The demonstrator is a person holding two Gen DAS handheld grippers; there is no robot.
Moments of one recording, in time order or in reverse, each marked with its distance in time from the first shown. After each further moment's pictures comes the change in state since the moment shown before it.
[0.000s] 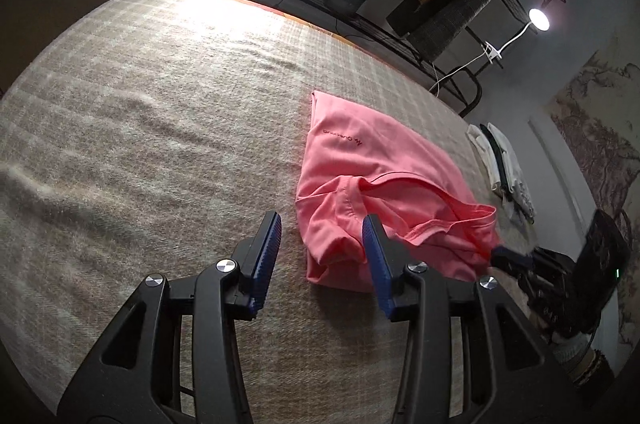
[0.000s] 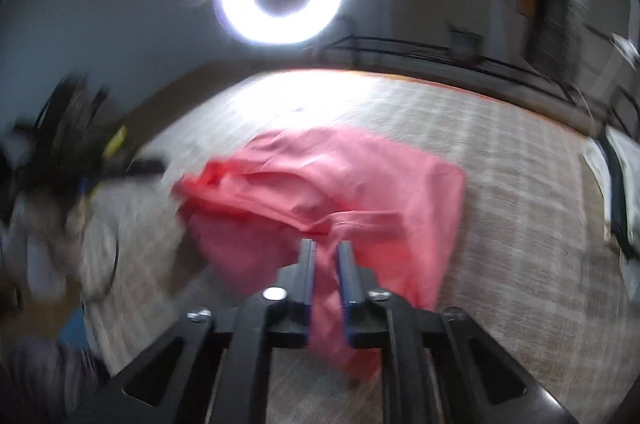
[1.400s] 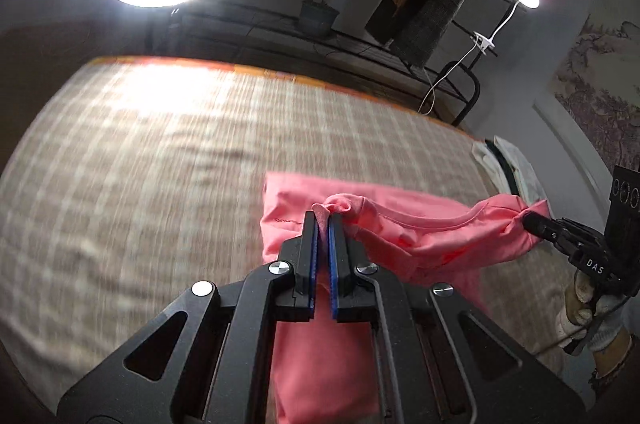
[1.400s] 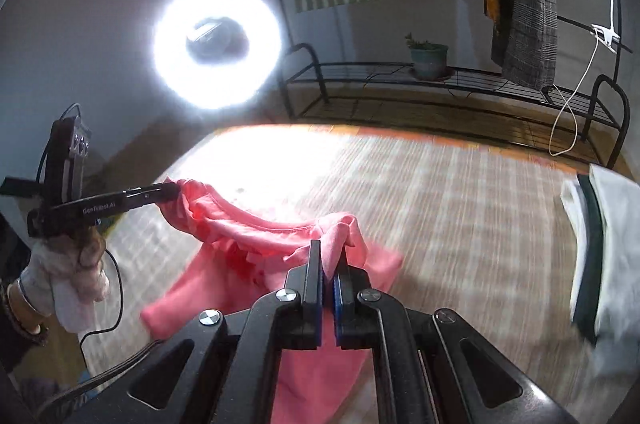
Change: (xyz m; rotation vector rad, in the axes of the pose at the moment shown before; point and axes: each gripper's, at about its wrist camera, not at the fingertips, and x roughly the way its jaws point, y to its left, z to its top) left arm 0.053 -0.061 0.075 0.170 -0.044 0.043; right arm -0.001 -0.093 0.078 0.205 -0.079 -0.042
